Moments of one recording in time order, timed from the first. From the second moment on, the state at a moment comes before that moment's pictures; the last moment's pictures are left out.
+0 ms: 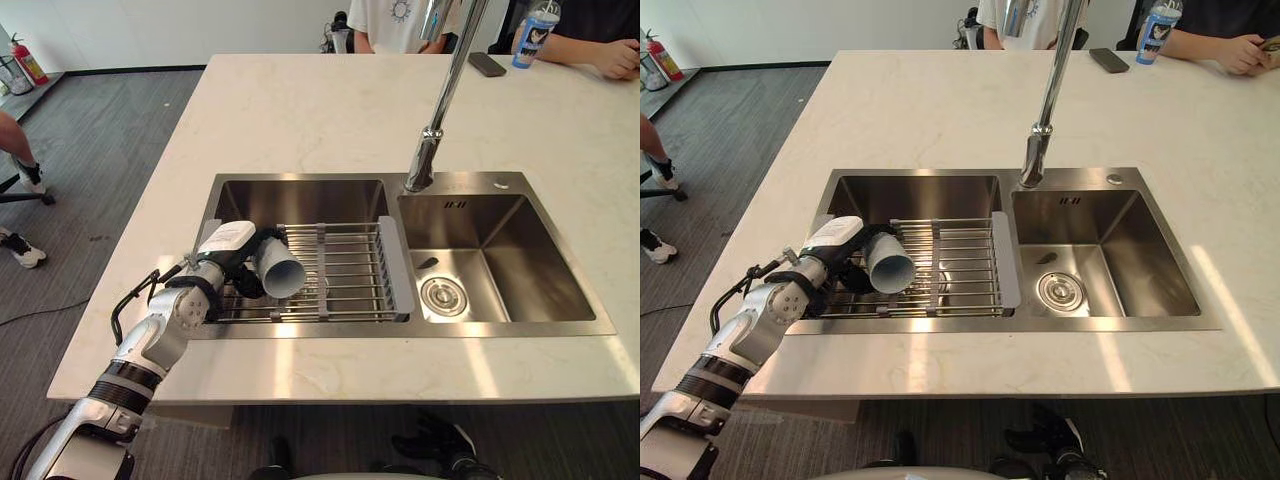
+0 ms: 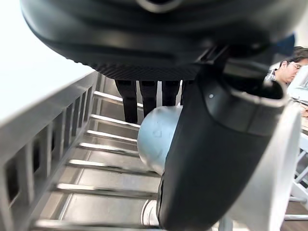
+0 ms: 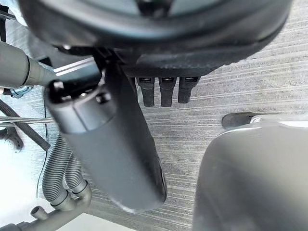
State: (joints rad) left arm -0.40 0.65 -0.30 0.24 0.55 -0.02 -0.19; right arm 0.19 -0.15 -0.07 0.87 0.04 -0.06 0.07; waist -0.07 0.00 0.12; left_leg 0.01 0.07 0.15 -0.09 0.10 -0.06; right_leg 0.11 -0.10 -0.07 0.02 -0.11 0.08
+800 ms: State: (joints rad) left arm -0.37 0.69 -0.37 0.18 0.41 -0.07 -0.19; right arm 0.20 -0.15 -0.07 0.85 0.04 -0.06 0.07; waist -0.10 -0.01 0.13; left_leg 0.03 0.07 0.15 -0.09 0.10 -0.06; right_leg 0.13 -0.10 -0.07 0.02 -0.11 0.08
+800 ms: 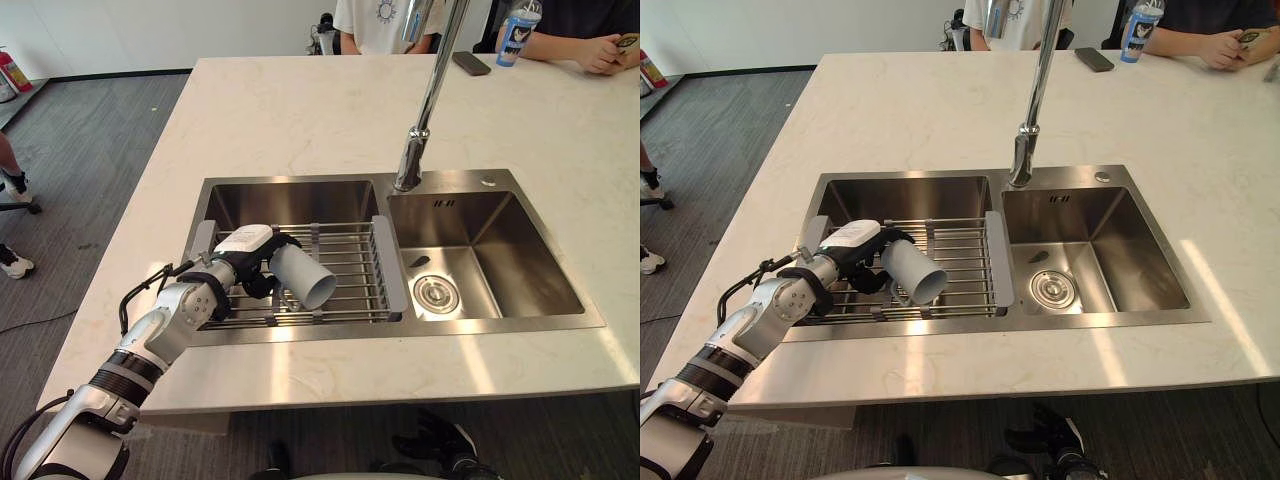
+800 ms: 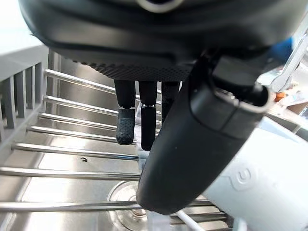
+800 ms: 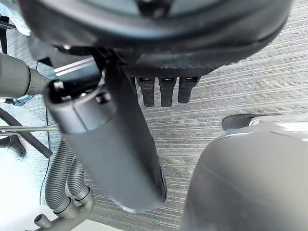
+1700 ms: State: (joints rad) left arm -0.02 0.37 -0.06 -0.03 -0.14 -0.07 -0.03; right arm 0.21 -0.14 -0.07 0.86 0.04 -0.06 0.06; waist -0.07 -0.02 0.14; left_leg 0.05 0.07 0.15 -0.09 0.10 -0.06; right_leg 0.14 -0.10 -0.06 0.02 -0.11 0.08
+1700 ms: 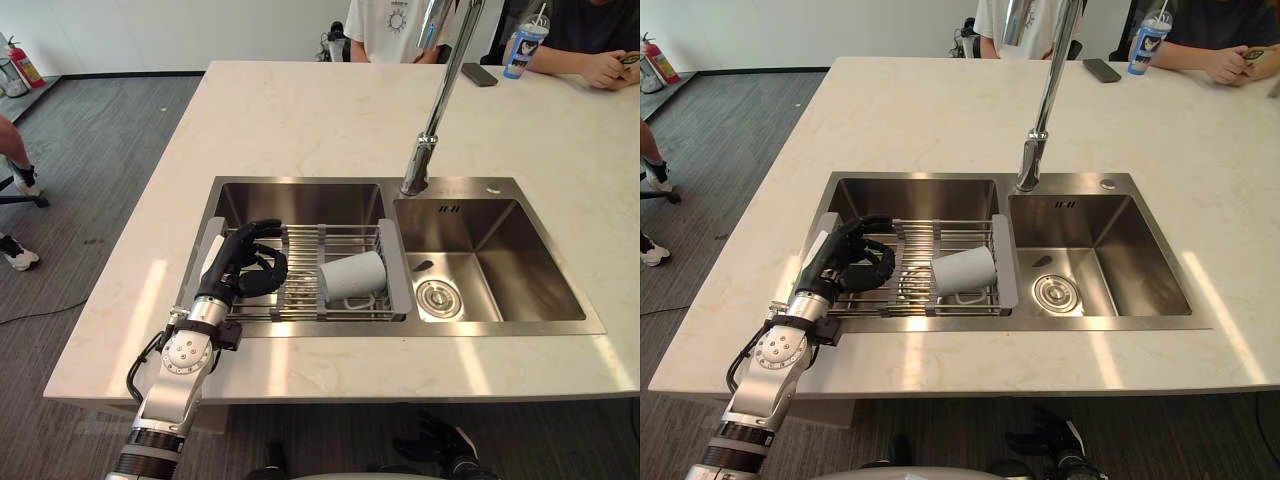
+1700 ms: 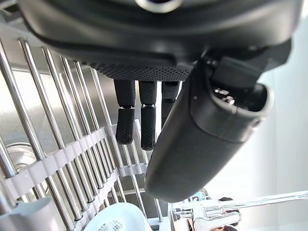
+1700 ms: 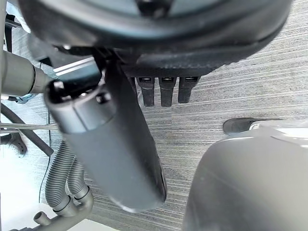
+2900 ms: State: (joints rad) left arm 0.05 0.23 -0.26 -0.39 0.26 -0.09 -0.03; right arm 0.24 -0.14 -0.07 0.88 0.04 -0.06 0.04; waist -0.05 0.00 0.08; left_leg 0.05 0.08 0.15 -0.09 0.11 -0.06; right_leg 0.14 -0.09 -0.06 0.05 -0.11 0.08
